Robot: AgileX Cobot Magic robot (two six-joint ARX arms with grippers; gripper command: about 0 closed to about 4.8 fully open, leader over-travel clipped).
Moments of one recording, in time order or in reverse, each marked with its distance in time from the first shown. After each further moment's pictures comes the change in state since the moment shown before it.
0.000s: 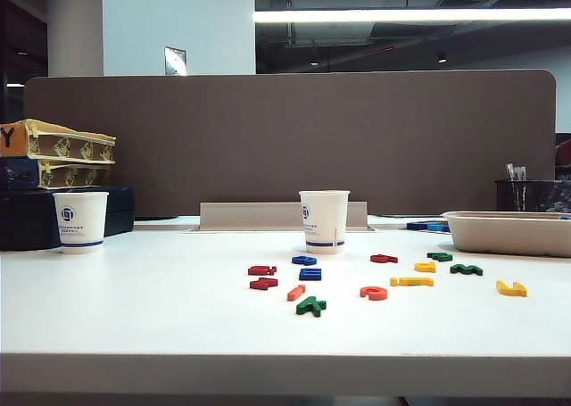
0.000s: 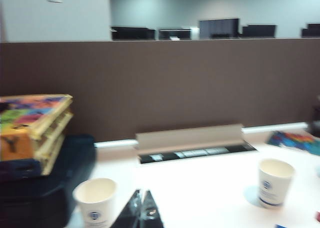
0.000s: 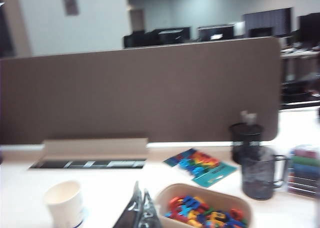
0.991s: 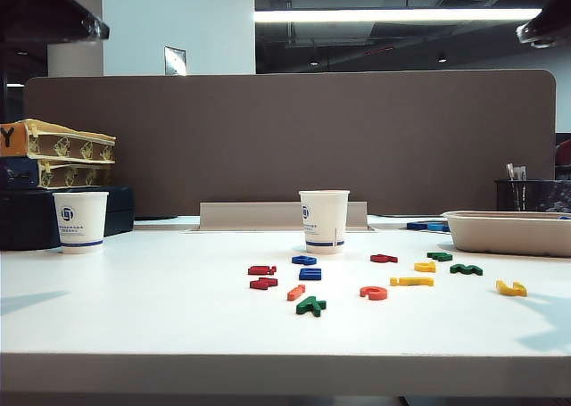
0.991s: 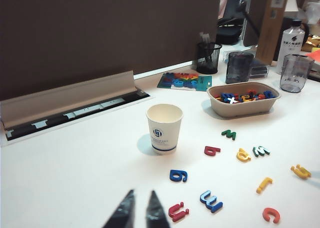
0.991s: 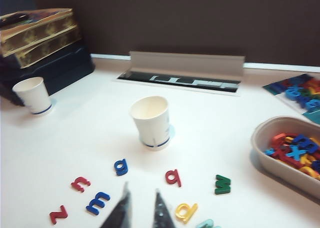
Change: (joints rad) left arm -0.208 0.447 0.111 0.103 0.226 0.051; right arm 0.144 0.423 0.080 0.031 -0.229 -0.007
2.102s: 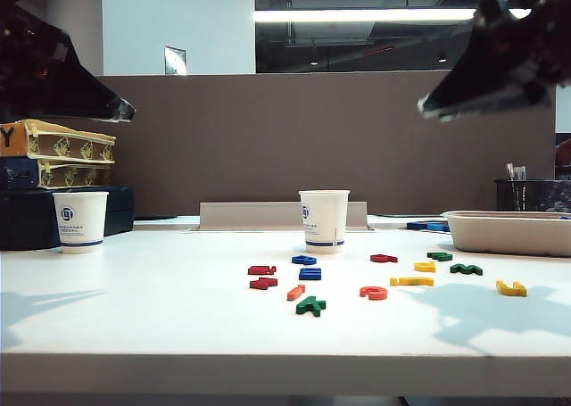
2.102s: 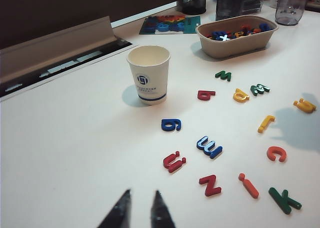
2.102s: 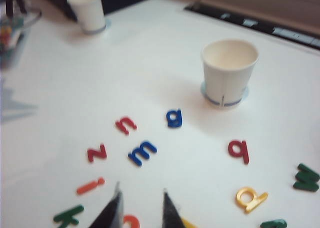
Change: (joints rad) left arm -0.011 0.198 0.002 -0.004 0.042 0.161; right arm 0.169 0.360 0.115 -0.021 -0.084 -0.209
